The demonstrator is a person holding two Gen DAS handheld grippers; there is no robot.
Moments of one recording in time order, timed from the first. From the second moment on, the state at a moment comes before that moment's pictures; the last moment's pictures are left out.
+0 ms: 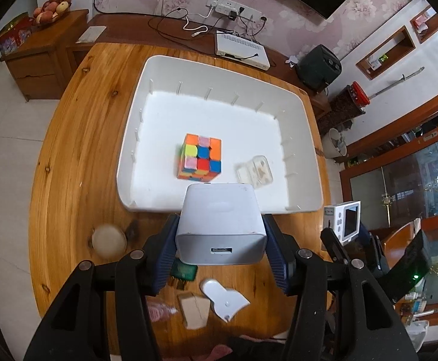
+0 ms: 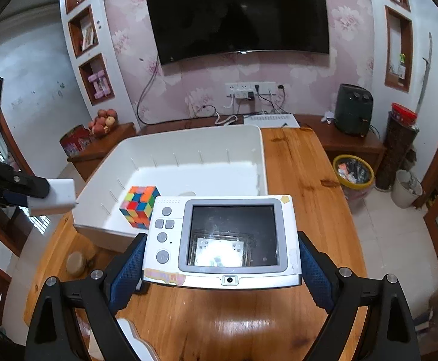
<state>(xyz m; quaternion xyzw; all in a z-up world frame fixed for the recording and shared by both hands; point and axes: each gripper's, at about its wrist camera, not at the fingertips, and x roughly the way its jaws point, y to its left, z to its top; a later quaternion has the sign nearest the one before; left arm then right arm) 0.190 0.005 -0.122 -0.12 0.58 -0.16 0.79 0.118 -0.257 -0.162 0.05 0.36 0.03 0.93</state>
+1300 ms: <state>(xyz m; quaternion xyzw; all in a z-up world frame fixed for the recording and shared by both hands) 0.272 0.019 -0.154 -0.15 0.57 -0.15 0.79 0.195 -0.229 -0.182 0.01 0.40 0.04 0.92</state>
